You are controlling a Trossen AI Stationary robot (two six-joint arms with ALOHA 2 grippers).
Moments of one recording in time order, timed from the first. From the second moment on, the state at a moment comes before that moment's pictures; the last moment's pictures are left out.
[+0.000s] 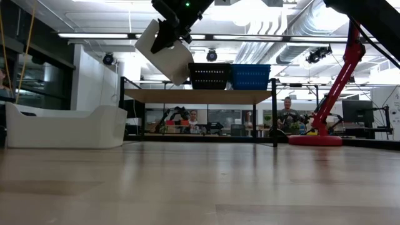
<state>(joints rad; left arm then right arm) -0.18 0.51 0.78 0.23 -0.43 -0.13 -0.16 2.18 2.24 -0.78 0.10 -0.16</state>
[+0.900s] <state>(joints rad) -0.18 0.51 0.78 0.23 -0.42 -0.13 -0.16 2.18 2.24 -0.78 0.10 -0.15</state>
